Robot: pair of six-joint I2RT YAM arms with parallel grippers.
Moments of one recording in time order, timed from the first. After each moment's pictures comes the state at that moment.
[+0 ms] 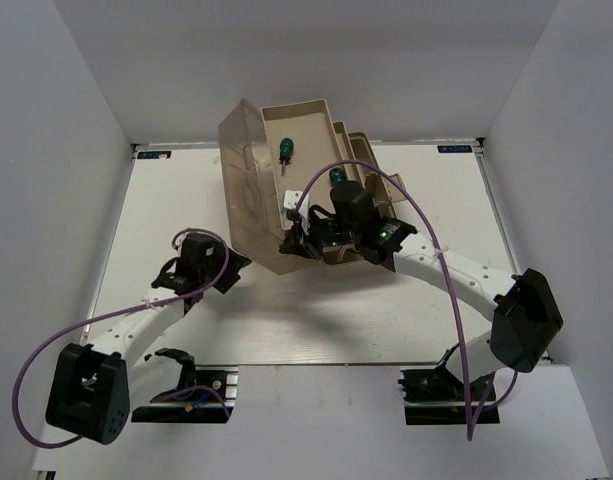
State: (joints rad) left arm -0.31 1.05 0.48 -0.21 0.02 -1.15; right arm 0.85 1.48 1.17 -0.10 -0.61 -0.31
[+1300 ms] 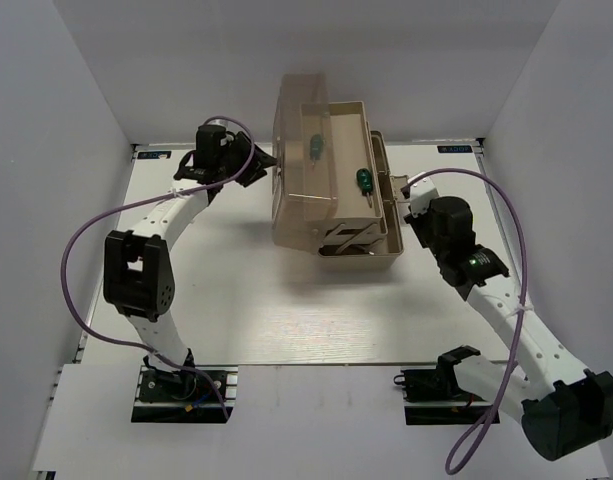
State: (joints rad) left arm -0.23 1.77 1.44 -0.16 0.29 -0.90; right arm 0.42 0.96 0.84 -0.31 0.27 -0.40
